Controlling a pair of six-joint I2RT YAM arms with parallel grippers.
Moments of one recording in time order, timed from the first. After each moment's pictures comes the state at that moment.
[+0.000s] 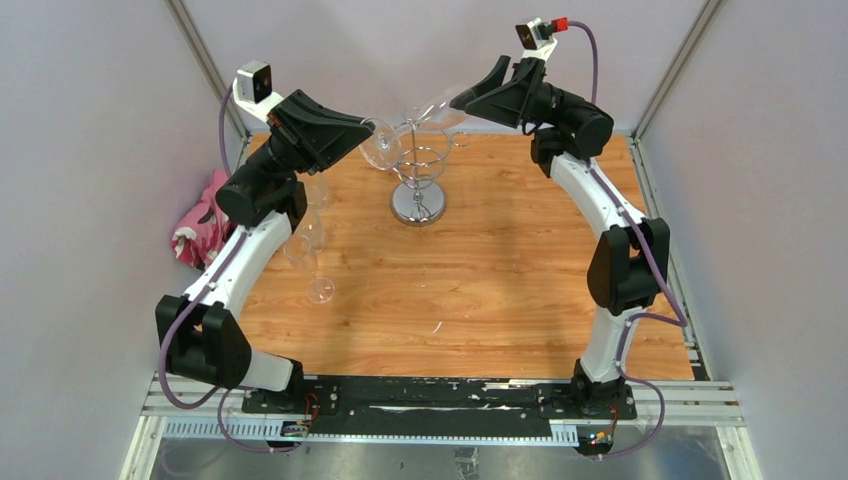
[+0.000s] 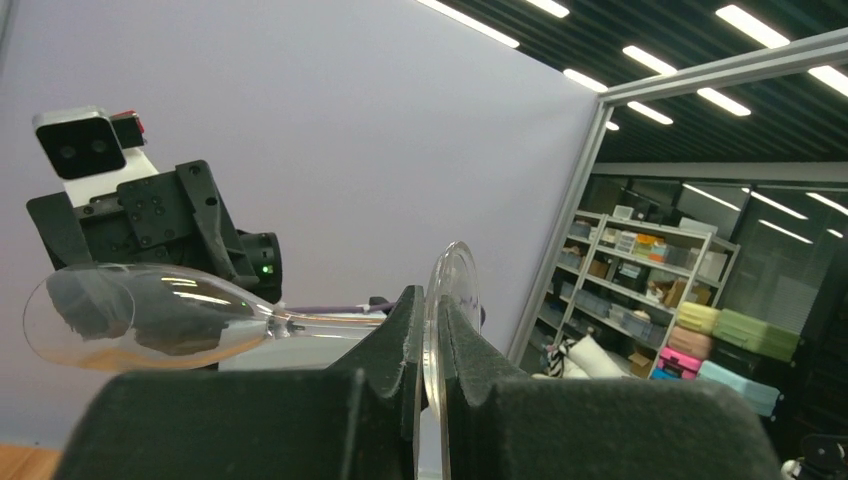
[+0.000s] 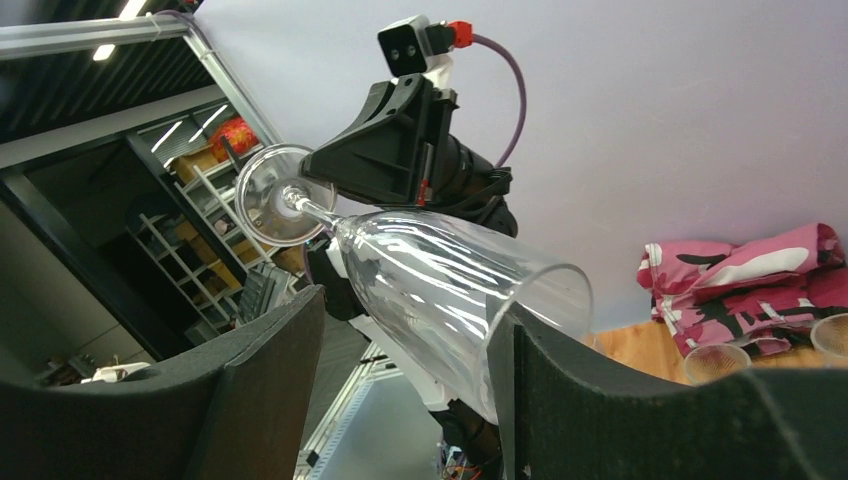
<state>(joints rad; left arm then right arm) -0.22 1.39 1.23 1.51 0.82 -1.66 0.27 1.88 1.74 1.42 -1.09 1.81</state>
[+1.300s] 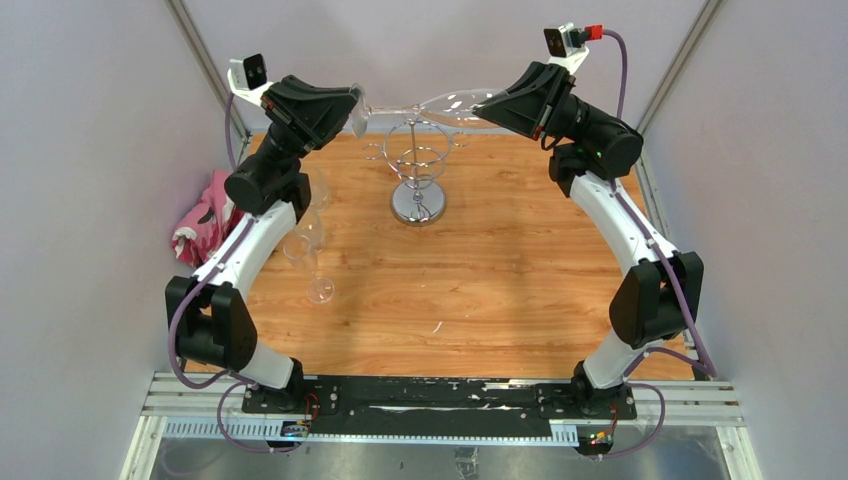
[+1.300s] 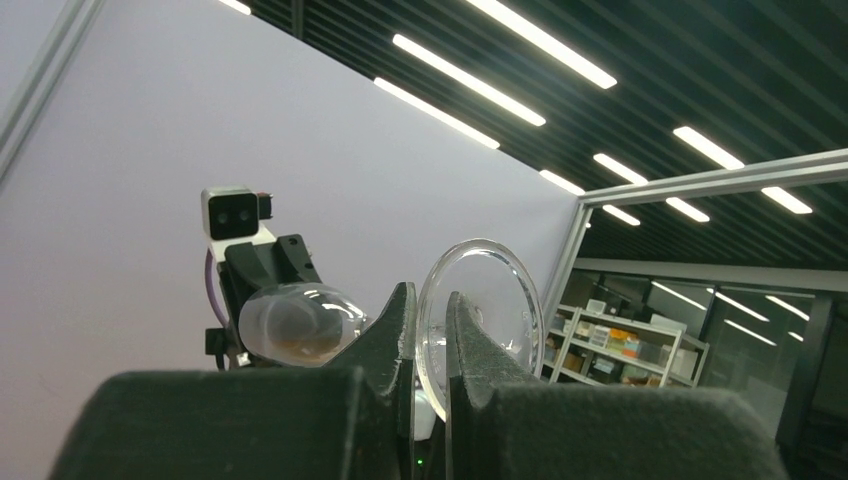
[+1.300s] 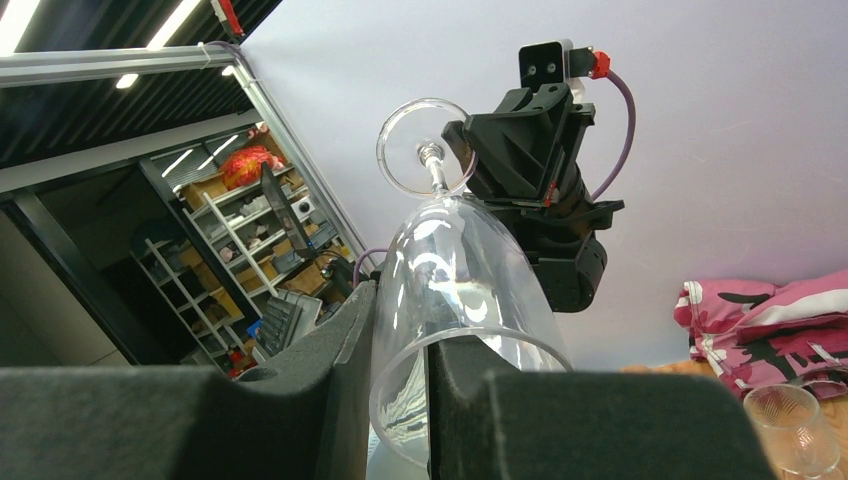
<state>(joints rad) -0.21 1.49 1.26 1.54 0.64 -1.73 0.29 1.64 1.55 1.38 -1.01 1.79</state>
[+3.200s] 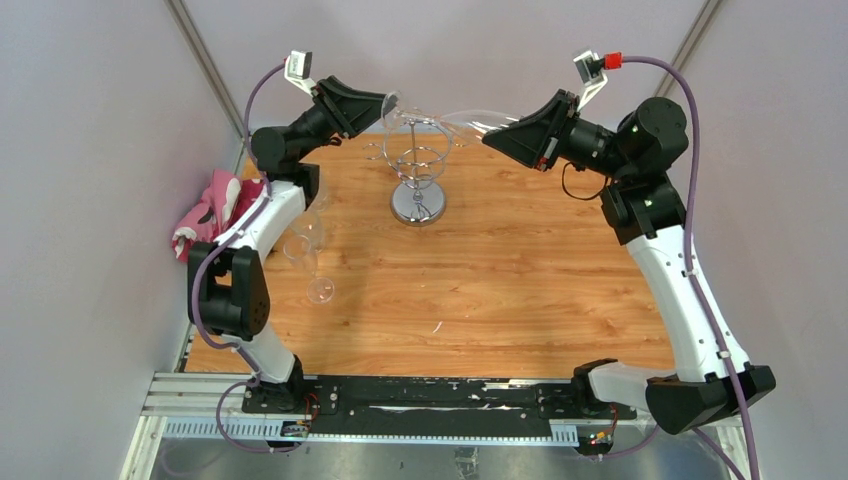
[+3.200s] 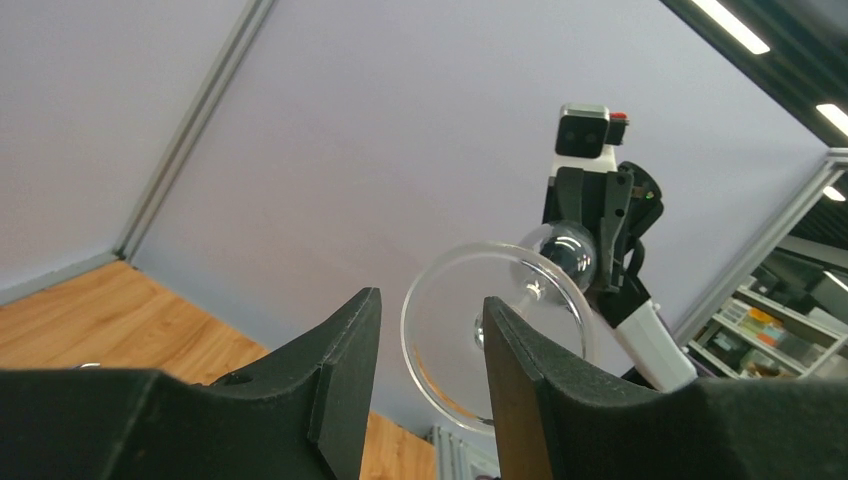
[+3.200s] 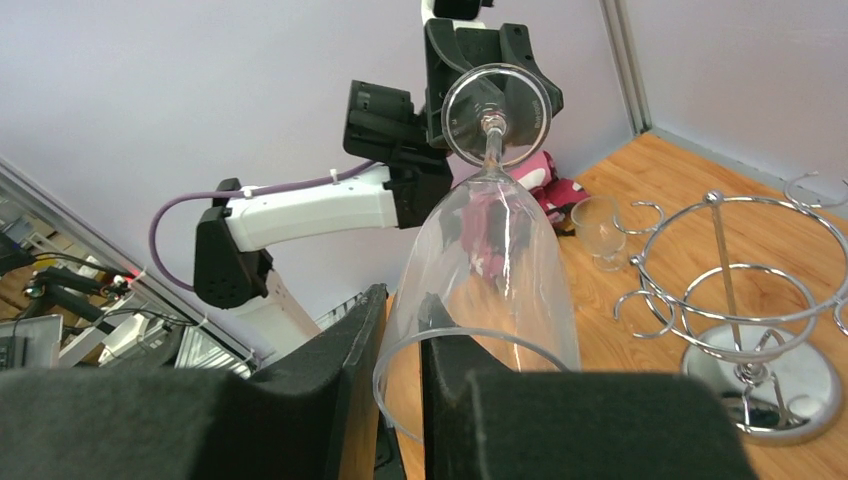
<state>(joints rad) -0.17 1.67 1.32 1.24 0.85 -1.41 0.29 1.21 1.50 0.01 -0.91 0.68</state>
